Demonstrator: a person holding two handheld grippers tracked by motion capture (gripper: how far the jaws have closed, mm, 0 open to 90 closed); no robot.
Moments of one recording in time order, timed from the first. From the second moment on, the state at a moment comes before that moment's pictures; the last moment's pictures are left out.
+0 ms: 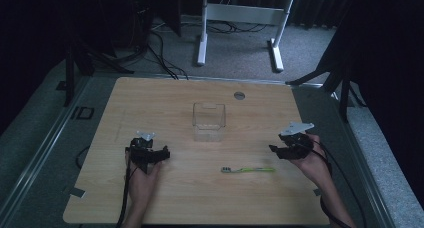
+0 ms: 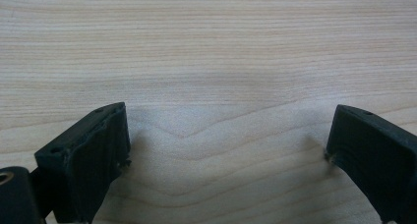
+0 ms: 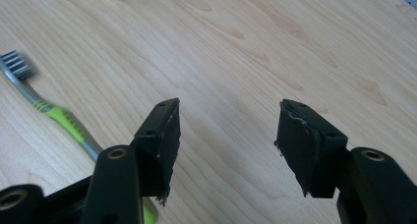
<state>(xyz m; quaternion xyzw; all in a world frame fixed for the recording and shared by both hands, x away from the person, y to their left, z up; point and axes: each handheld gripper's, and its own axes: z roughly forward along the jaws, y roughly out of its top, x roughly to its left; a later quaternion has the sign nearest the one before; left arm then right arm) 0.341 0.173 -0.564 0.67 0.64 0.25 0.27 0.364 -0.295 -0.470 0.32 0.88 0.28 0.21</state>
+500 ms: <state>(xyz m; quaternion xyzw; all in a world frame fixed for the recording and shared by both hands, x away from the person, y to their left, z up) 0.341 0.173 -0.564 0.67 0.64 0.25 0.27 0.365 -0.283 -0.465 0.29 0.90 0.27 0.20</state>
